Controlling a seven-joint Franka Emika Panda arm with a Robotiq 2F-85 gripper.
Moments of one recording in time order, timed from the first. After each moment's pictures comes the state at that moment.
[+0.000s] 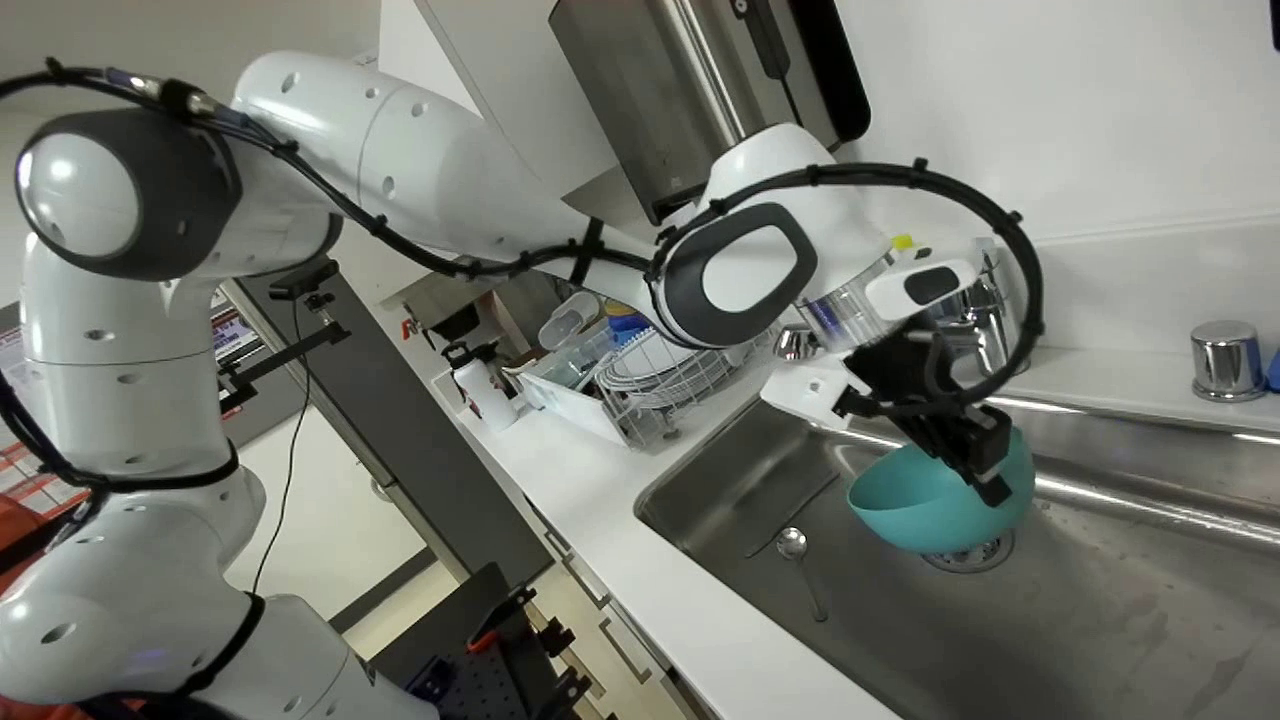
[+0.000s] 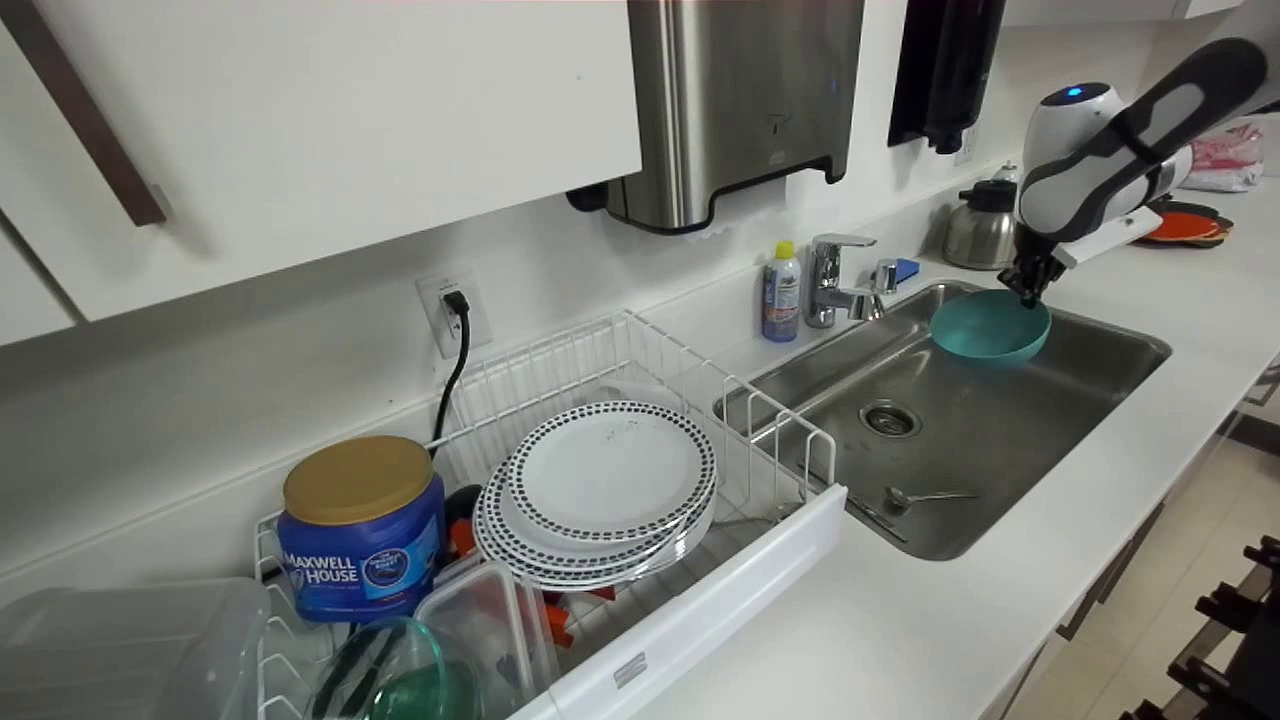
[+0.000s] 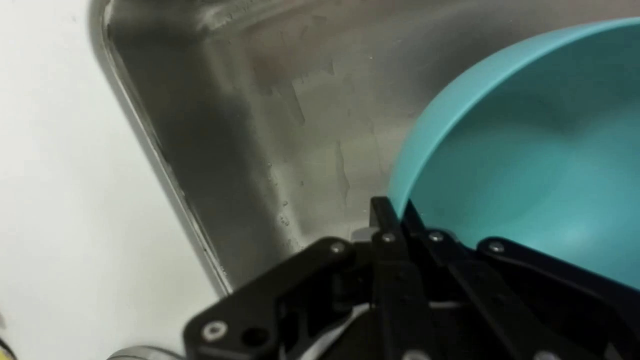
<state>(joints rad) -0.32 0.60 -0.23 -1.84 -0.21 2.59 -0.02</state>
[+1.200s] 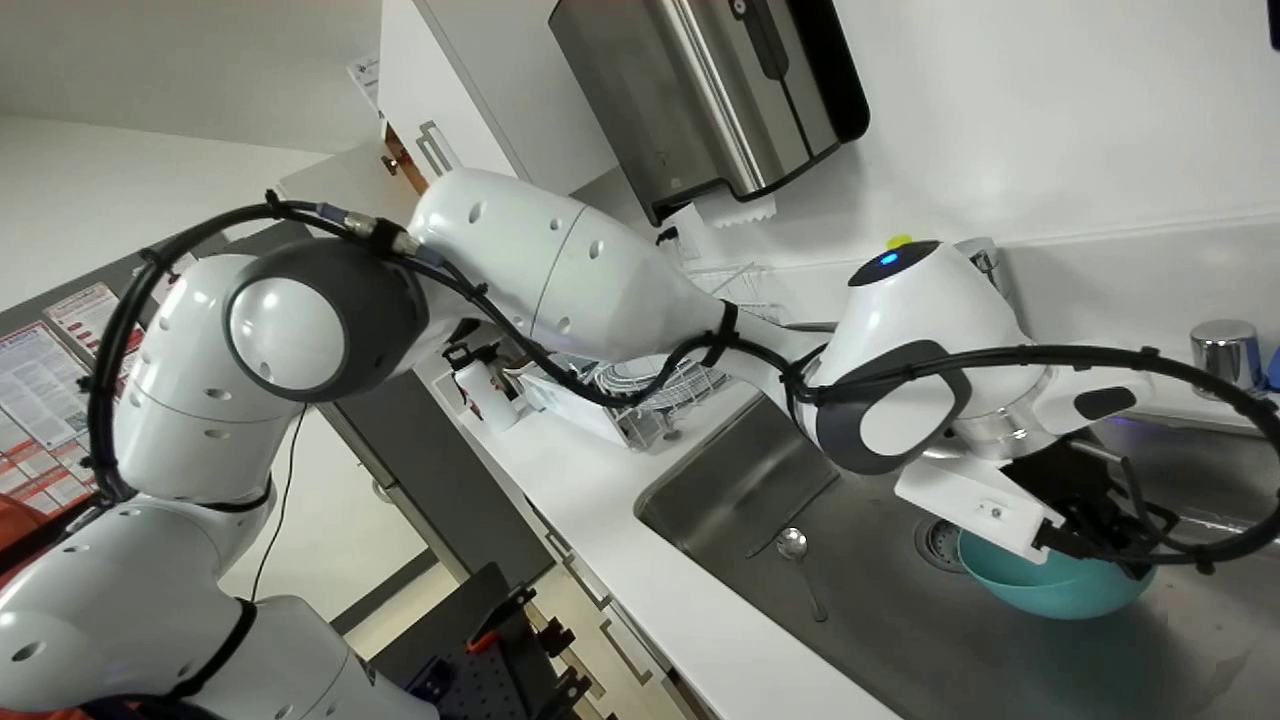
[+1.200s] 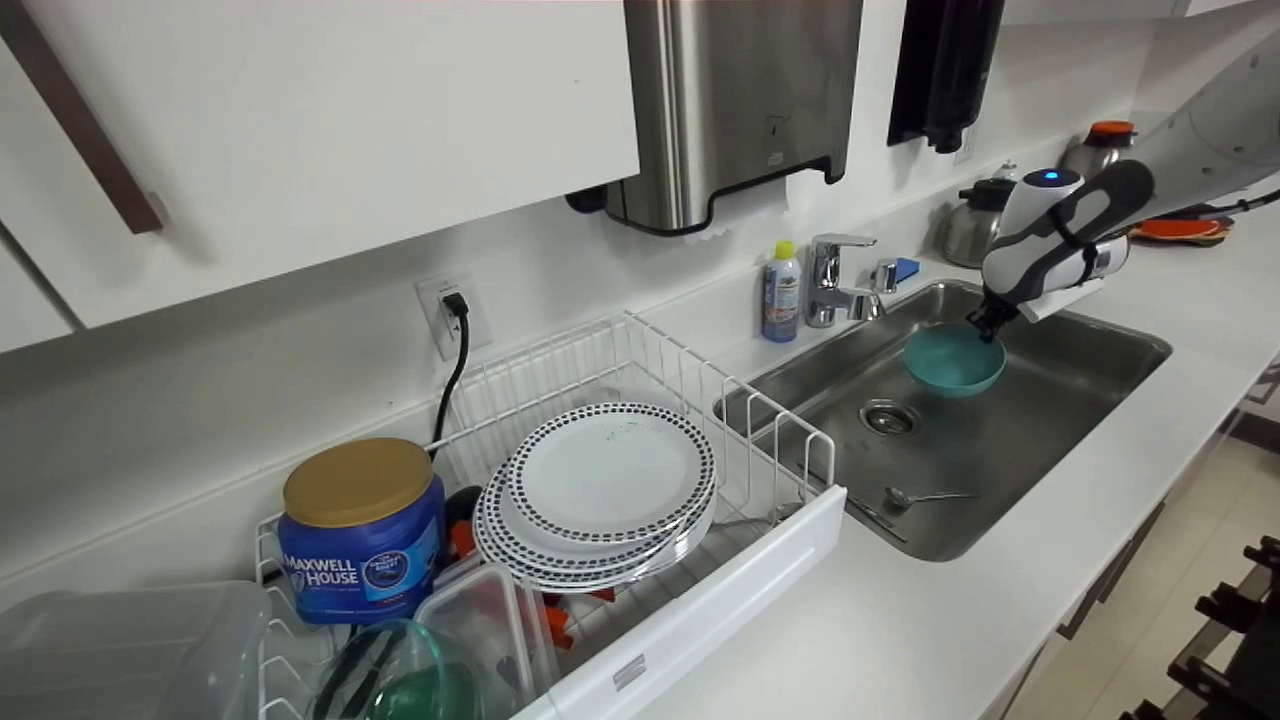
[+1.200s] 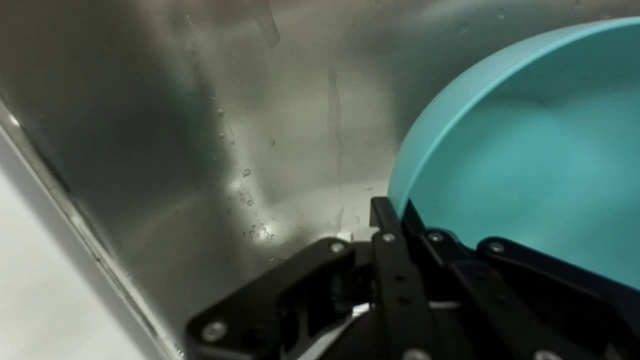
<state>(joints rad) -0.47 1.02 -0.13 -1.45 -0.09 2.74 -0.21</state>
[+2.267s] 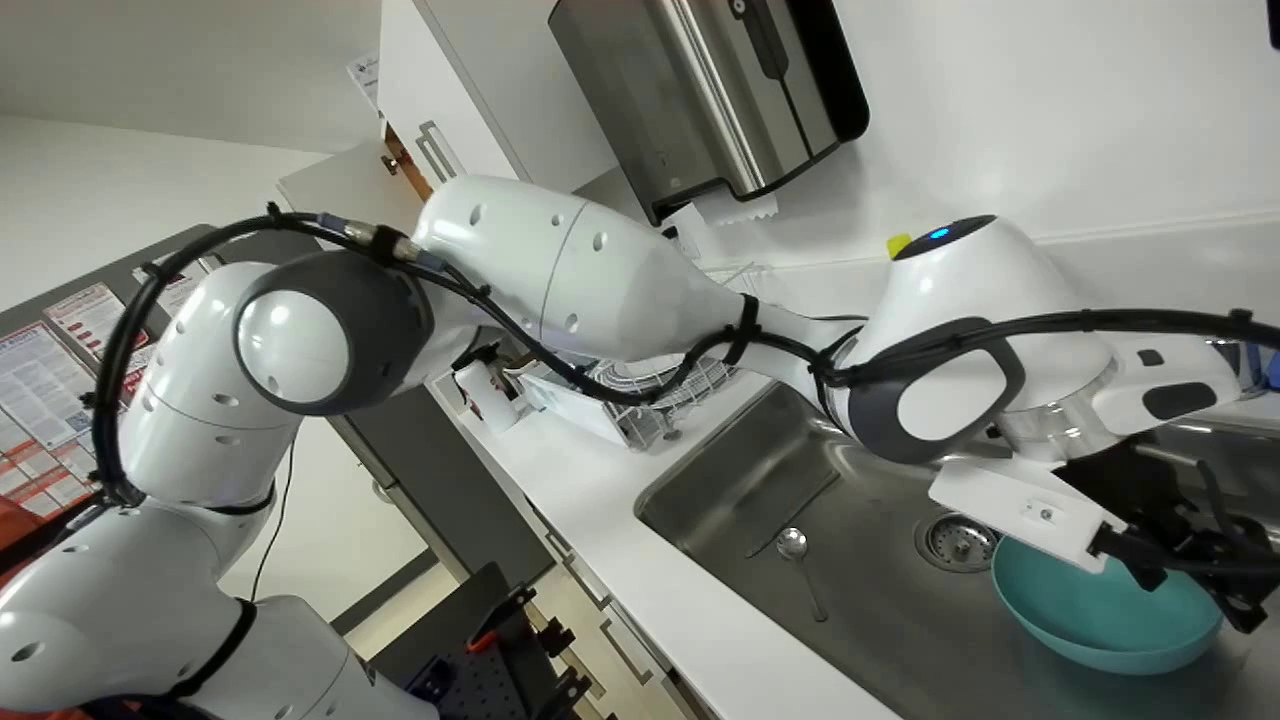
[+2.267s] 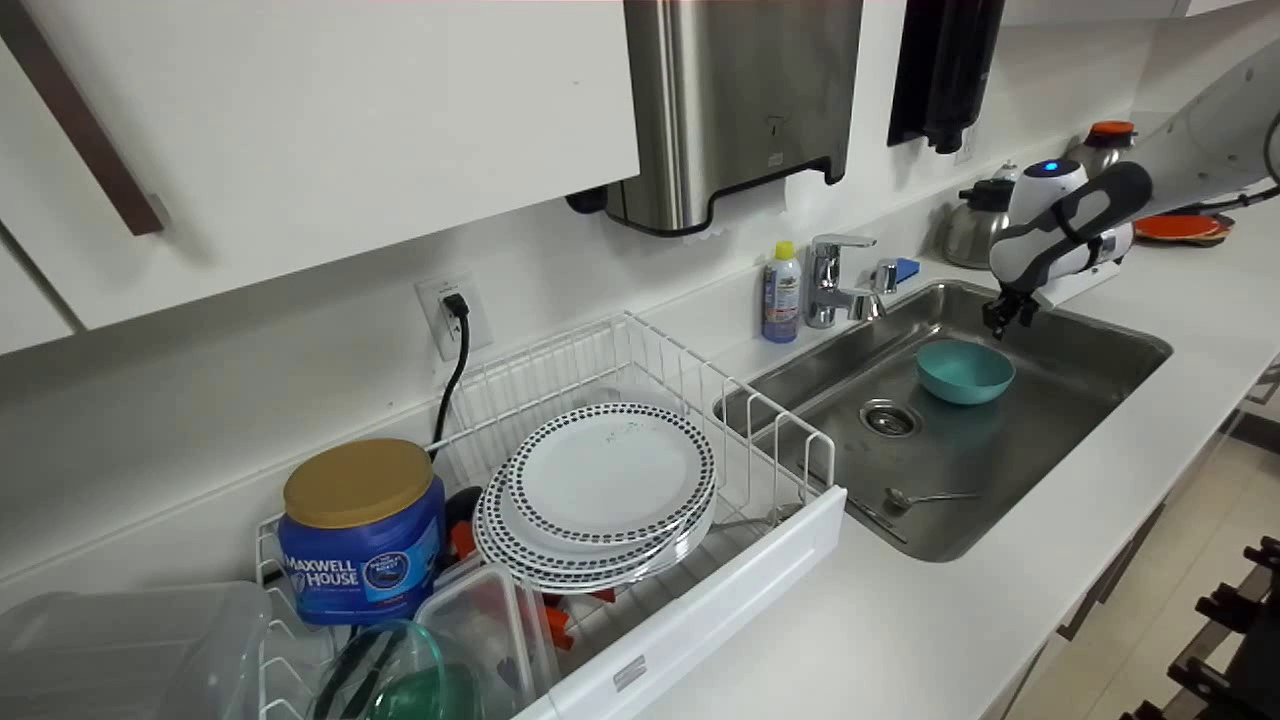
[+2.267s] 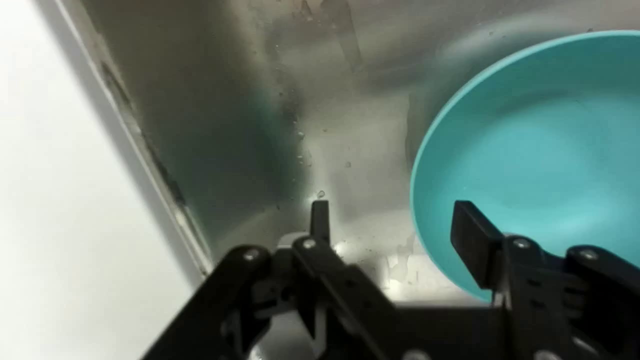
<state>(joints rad) -0.48 1.06 -0.20 -1.33 -0.09 2.59 -0.21</state>
